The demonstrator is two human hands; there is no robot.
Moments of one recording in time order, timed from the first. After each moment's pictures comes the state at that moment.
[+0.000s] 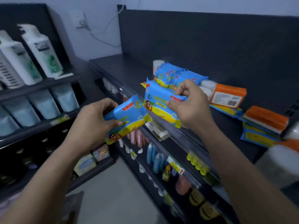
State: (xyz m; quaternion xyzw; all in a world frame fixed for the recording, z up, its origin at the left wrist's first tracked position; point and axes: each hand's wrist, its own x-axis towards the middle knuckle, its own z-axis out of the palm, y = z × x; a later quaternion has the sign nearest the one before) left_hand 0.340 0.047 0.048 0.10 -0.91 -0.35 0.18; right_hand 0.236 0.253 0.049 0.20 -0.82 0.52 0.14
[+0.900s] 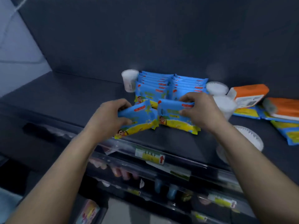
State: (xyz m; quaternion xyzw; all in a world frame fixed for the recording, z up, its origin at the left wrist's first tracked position) left_hand -0.017 -0.090 0.025 -0.21 -0.92 -0.33 -0.01; right_hand 0.031 0.152 0.025 -0.09 -0.94 0.31 0.12
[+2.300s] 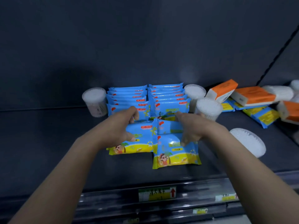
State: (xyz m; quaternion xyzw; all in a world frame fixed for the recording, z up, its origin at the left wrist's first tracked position) left_hand -0.152 -0.032 0.003 -0.48 -0.83 -0.22 -0.16; right_hand -0.022 0.161 0.007 -0.22 -0.95 0.05 -0.20
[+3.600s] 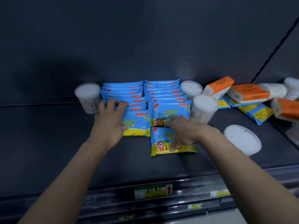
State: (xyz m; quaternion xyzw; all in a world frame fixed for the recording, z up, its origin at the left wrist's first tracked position) left_hand -0.151 -0.027 -0.031 -0.39 -0.90 -0.18 0.05; right_hand -0.021 0.150 -0.009 -0.18 -0.95 0.04 -0.24
